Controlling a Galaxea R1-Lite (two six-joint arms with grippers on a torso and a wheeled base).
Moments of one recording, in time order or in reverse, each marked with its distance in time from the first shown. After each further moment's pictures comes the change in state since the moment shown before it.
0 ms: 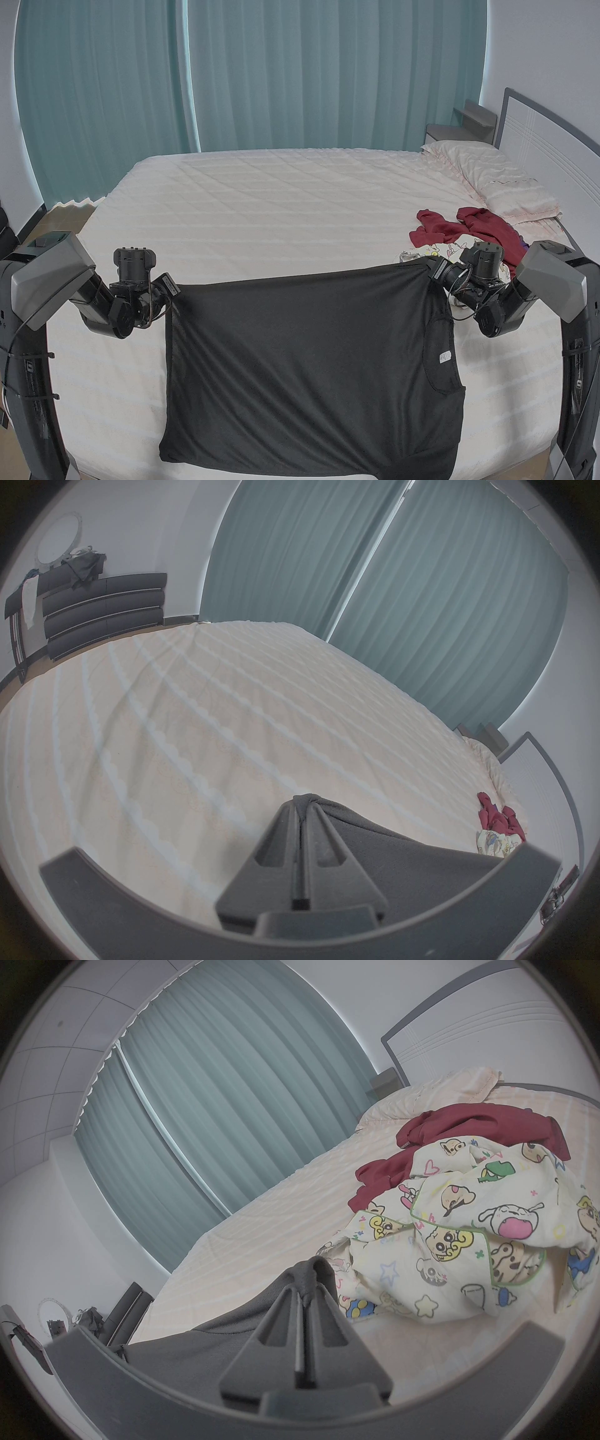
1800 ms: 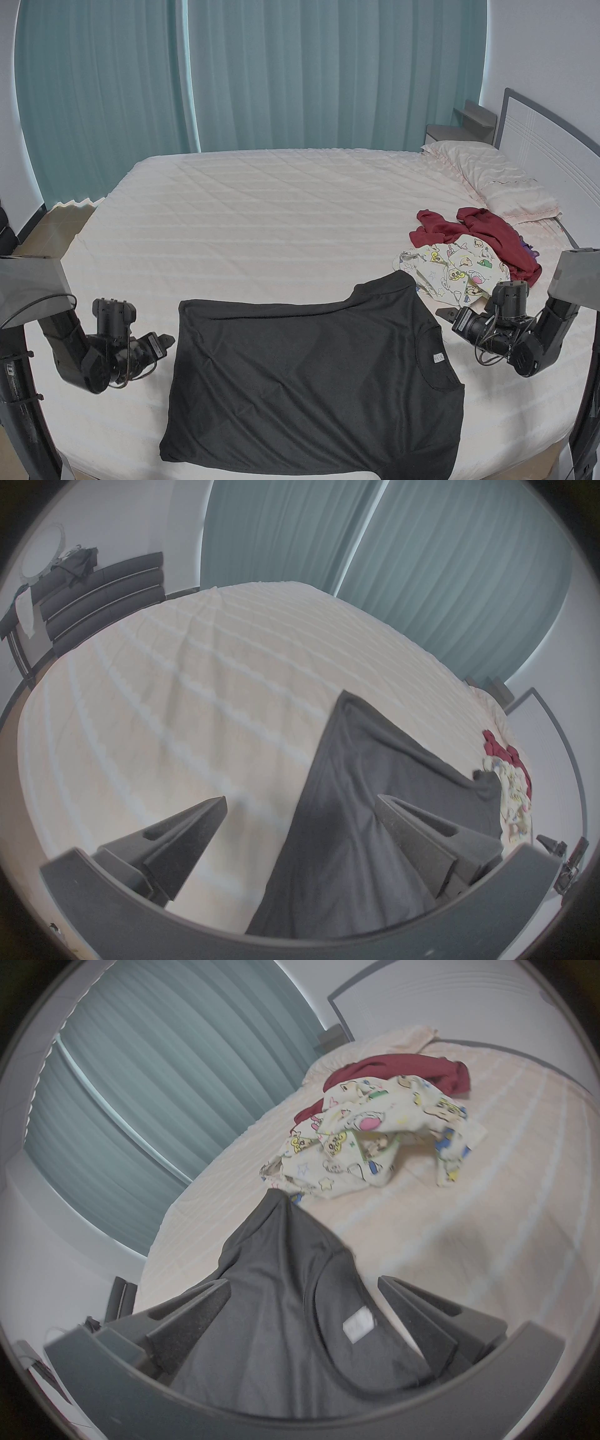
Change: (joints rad) left arm 0.008 -0.127 0.518 -0.180 -0.076 0.057; right arm 0.011 -0.246 0.571 0.011 -0.040 0.095
